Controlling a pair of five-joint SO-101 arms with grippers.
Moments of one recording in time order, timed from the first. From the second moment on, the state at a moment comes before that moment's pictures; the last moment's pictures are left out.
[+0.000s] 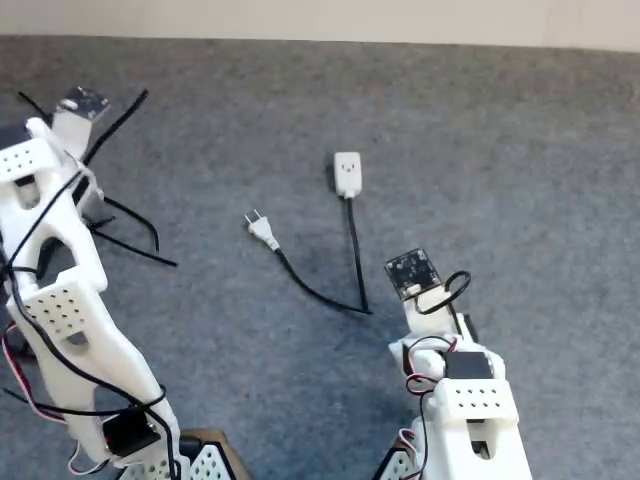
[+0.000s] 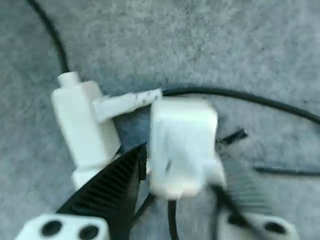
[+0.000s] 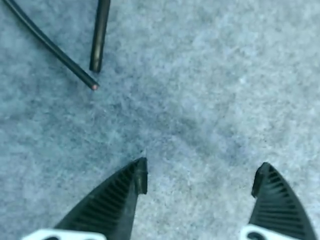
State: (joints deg) left arm -33.1 44.7 -44.9 84.1 -42.5; right arm -7.8 -60.7 86.5 46.3 24.1
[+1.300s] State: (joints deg) left arm -10.4 25.3 -29.9 100.5 -0.5; right arm -9.0 -60.0 67.7 57.0 17.5
